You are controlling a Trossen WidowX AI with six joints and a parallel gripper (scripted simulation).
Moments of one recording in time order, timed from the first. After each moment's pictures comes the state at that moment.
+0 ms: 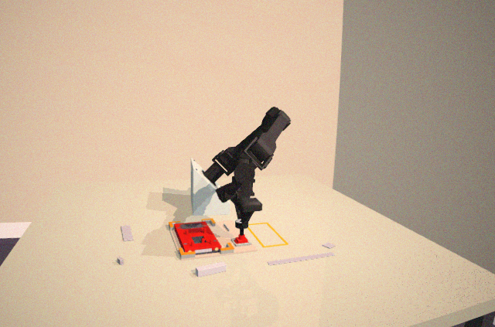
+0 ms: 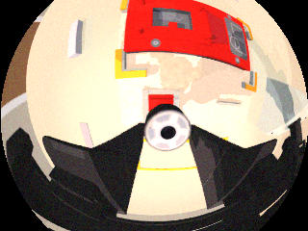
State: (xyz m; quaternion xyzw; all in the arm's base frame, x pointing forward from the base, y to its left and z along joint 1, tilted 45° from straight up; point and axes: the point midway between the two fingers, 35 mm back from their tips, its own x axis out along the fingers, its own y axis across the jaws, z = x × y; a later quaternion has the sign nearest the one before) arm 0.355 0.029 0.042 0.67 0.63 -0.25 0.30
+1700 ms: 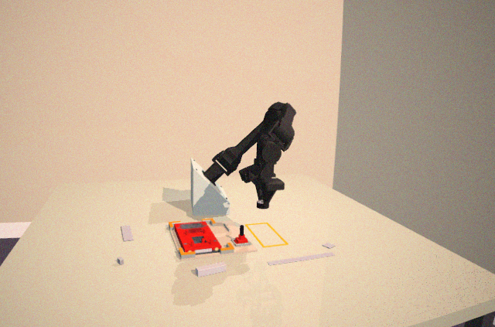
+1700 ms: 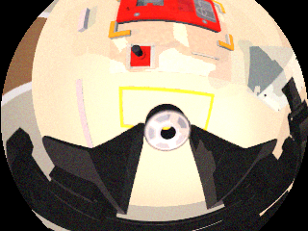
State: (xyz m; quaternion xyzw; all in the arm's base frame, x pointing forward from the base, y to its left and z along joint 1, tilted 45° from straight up) arm 0.309 0.057 0.126 0.67 0.63 -0.24 0.31
